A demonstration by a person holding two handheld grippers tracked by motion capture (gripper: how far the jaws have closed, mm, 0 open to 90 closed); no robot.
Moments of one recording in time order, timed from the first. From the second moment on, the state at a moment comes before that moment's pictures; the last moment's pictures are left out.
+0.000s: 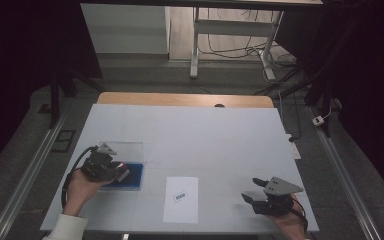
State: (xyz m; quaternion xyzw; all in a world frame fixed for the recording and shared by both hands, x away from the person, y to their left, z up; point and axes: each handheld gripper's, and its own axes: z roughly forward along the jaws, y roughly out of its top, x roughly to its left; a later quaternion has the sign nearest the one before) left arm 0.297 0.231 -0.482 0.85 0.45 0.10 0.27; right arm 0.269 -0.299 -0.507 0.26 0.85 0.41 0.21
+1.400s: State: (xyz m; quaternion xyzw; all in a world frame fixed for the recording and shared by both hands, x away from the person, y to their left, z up) left arm 0.247 0.233 -0.465 0.79 0.42 0.15 0.41; right arm 0.268 -0.302 -0.505 0.26 0.84 0.44 0.20
